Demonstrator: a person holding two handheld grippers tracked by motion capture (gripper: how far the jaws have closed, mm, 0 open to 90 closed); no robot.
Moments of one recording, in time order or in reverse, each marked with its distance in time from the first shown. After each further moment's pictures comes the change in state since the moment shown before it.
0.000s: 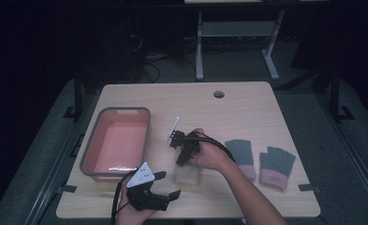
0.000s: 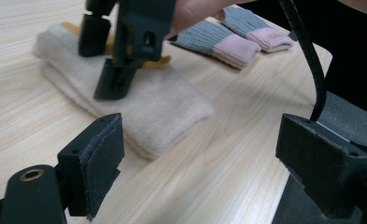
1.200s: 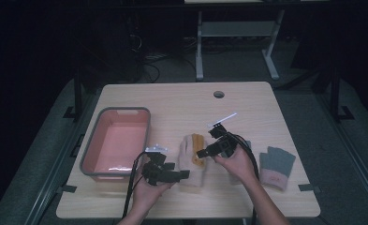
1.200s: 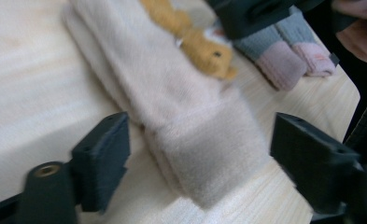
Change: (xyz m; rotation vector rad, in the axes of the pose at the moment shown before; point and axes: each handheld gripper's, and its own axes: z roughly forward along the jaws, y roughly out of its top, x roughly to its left) left arm 0.038 0.030 0.058 0.191 0.001 -0.369; right arm -0.036 -0.100 -0.037 -0.321 0.168 0.594
